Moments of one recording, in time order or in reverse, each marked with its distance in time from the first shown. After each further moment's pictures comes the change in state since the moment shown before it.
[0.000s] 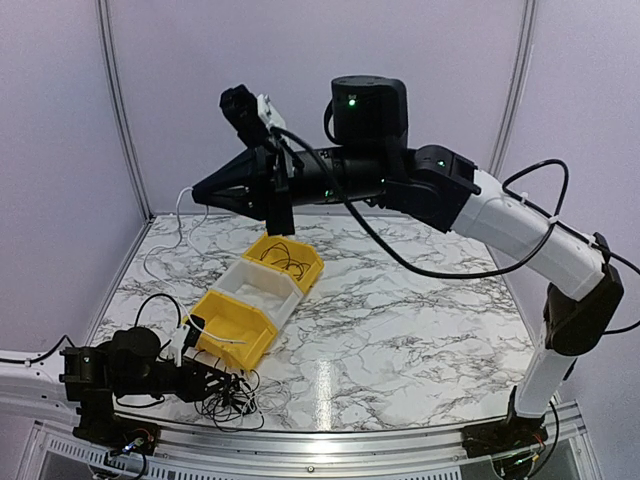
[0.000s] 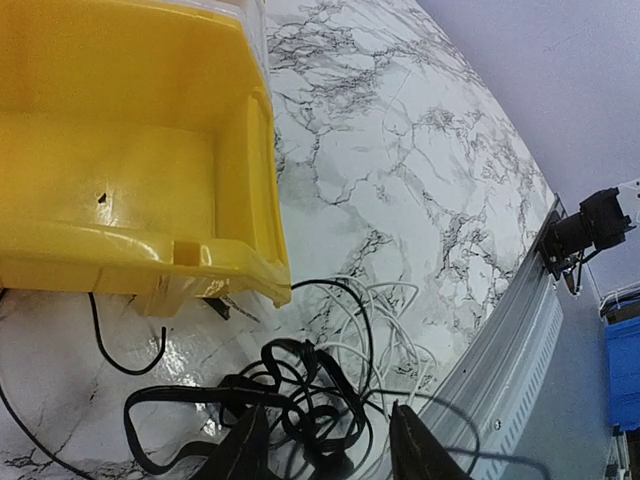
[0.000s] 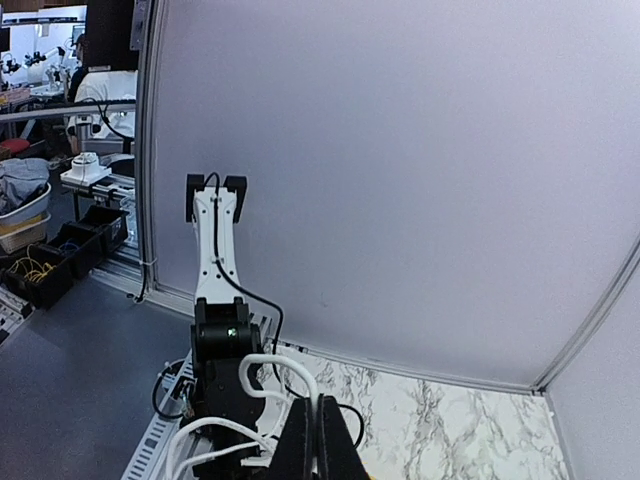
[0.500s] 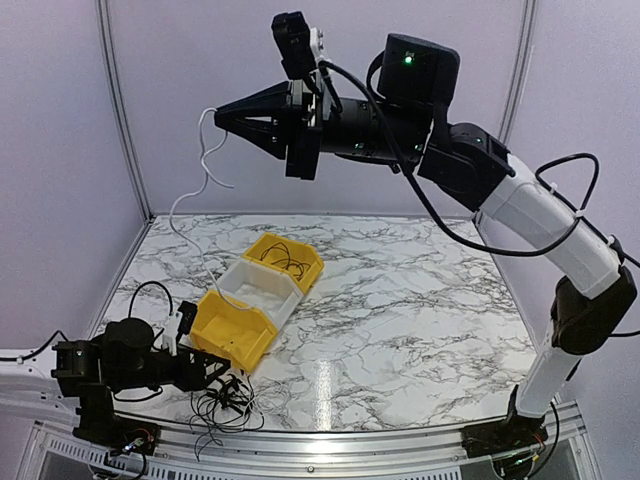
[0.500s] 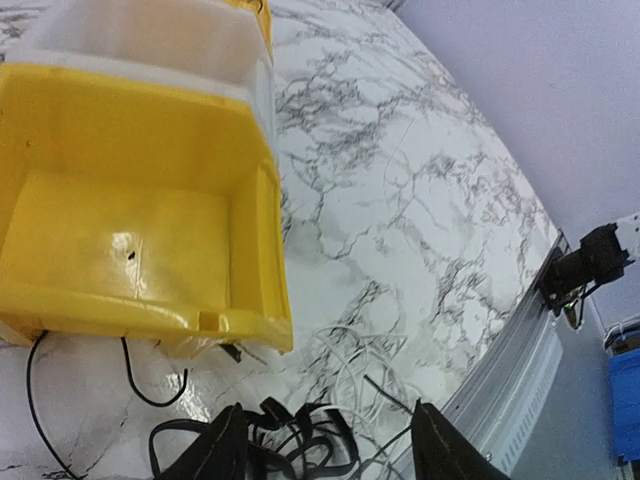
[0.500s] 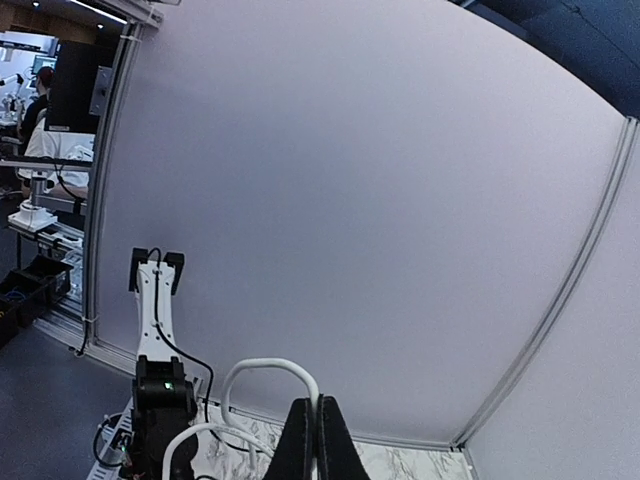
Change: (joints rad) left arm 0.000 -0.011 0.034 -0.024 -0.070 0.014; right arm -0.031 -0.036 0.151 0.073 0.073 -0.010
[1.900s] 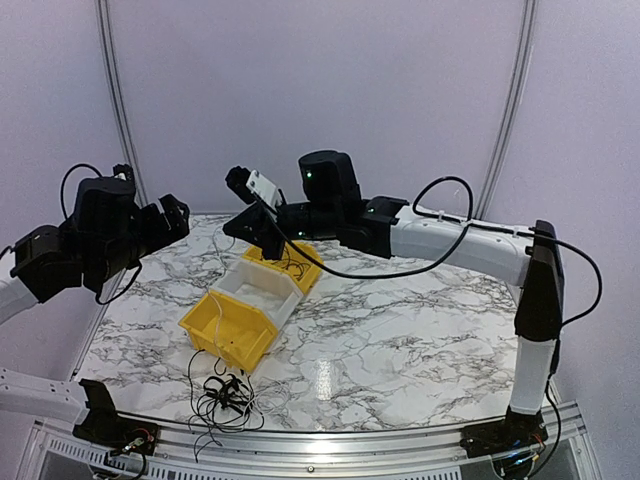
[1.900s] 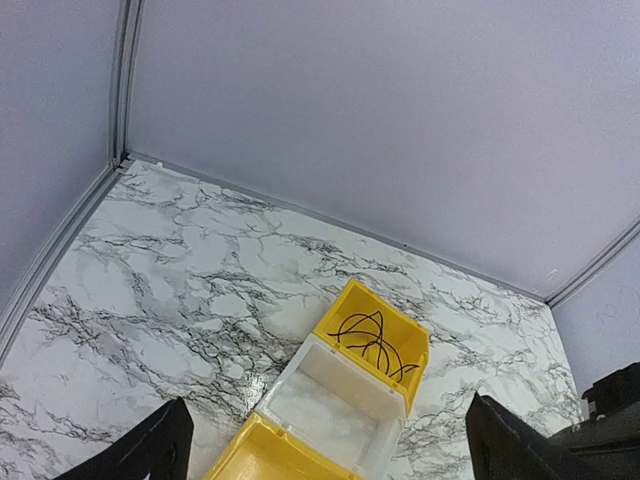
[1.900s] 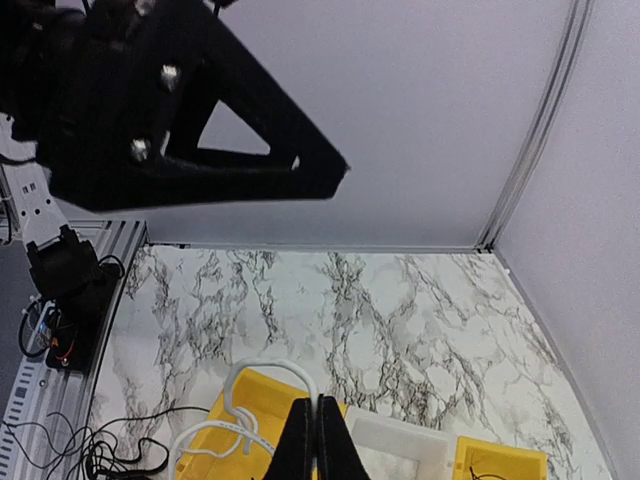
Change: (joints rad) left arm 0.260 0.327 0.877 -0.476 -0.583 -0.026; right arm -0.140 0.200 -0.396 0.190 0.064 0.029
